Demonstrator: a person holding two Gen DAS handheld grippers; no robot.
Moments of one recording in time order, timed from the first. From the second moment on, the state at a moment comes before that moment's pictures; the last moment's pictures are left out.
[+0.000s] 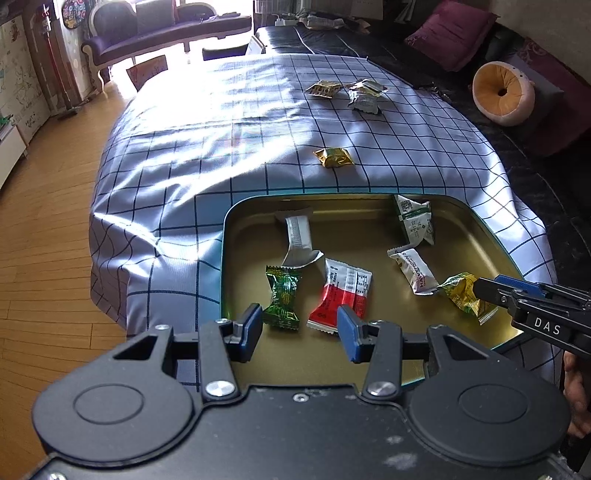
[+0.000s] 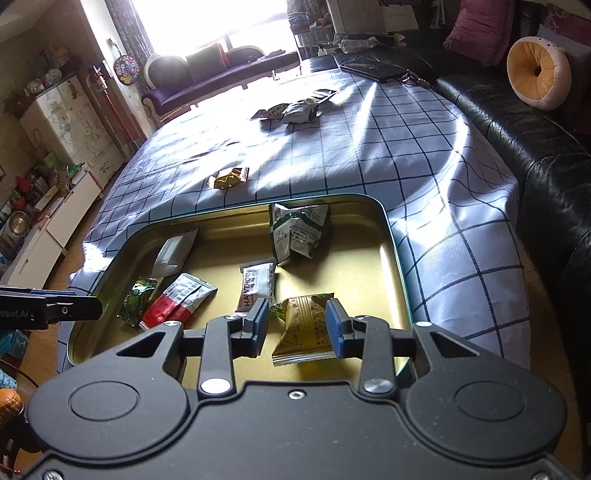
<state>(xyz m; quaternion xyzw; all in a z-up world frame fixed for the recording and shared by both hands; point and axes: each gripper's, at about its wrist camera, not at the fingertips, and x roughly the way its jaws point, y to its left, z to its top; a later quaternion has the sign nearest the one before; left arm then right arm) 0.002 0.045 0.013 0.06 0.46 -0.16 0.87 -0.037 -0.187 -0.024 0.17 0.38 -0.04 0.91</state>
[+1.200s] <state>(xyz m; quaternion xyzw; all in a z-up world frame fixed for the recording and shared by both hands) 0.169 0.000 0.031 0.05 0.45 -0.15 0.88 0.097 -0.249 -0.004 0.18 0.38 -0.03 0.91</state>
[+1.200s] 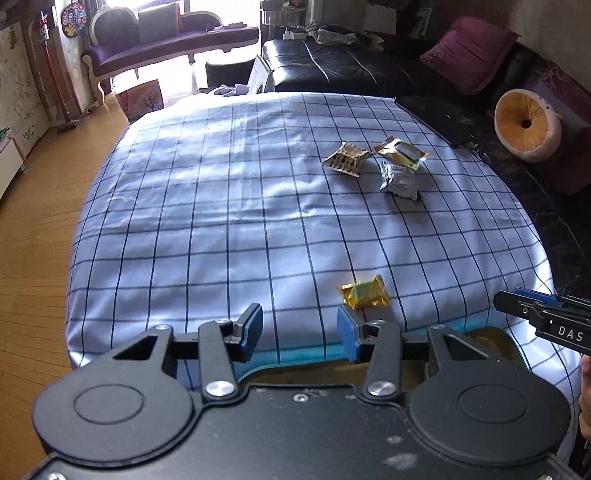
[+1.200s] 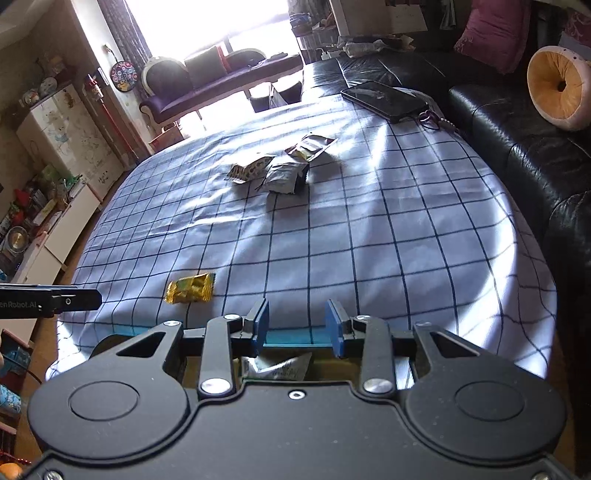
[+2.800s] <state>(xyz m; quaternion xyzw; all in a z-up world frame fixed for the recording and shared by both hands) 0.366 -0.142 -0.012 0.11 0.42 -0.18 0.88 0.320 -0.311 -0.009 0.15 0.41 -0.04 0.90</state>
